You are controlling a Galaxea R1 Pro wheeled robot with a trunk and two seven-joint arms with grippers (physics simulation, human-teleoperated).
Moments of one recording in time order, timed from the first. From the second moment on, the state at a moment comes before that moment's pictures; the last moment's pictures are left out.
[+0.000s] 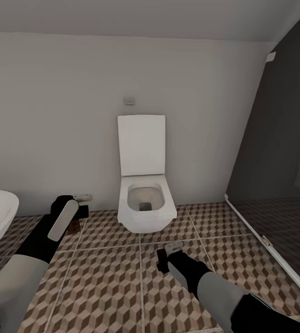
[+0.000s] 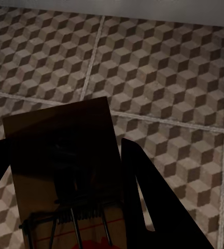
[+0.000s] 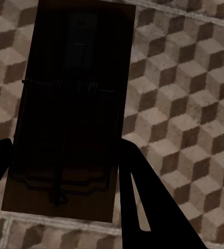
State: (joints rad) left arm -0.81 0.18 -0.22 -1.18 0.80 1.02 0.82; right arm -0.82 0.17 0.72 -0.27 -0.50 0.43 -0.19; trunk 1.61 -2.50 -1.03
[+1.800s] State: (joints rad) left arm -0.80 0.18 -0.19 -1.26 0.80 1.02 0.82; right arm -0.82 0.17 0.78 -0.32 -0.51 0.39 -0.19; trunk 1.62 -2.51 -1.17
